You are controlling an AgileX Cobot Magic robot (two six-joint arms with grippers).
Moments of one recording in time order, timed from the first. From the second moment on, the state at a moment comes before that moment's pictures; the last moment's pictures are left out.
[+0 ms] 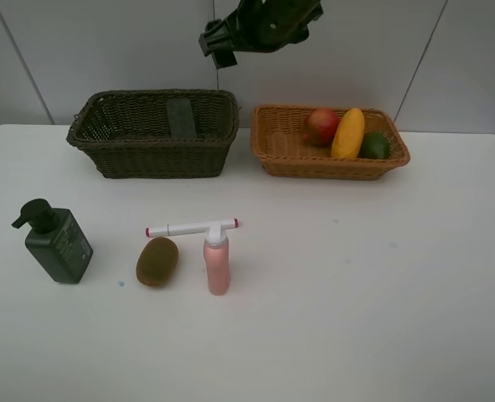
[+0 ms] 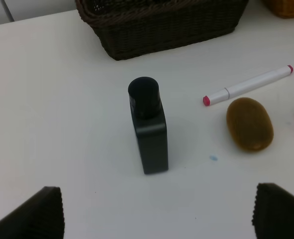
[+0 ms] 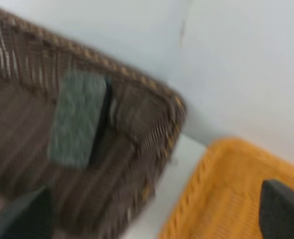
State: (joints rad) left arm -0.08 -0.01 -0.50 -0.08 1.06 0.18; right arm 0.62 1.95 -1.72 -0.42 0.64 0.32
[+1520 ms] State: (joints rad) left arm -0.08 -0.01 -0.50 -0.08 1.06 0.18; right arm 0.08 0.50 -0.64 0.01 0.81 0.03
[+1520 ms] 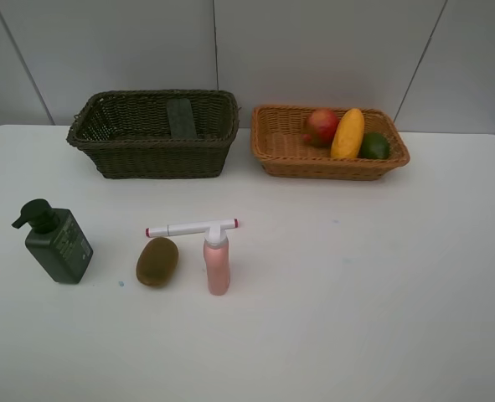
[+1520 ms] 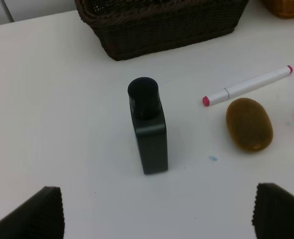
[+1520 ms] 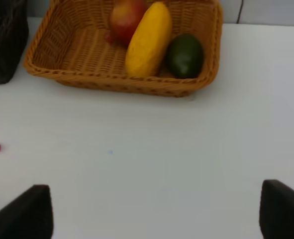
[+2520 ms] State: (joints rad) left arm -0.08 -0.01 -0.50 -0.08 1.06 0.18; right arm 0.00 0.00 -0.53 0.00 1.03 -0.05
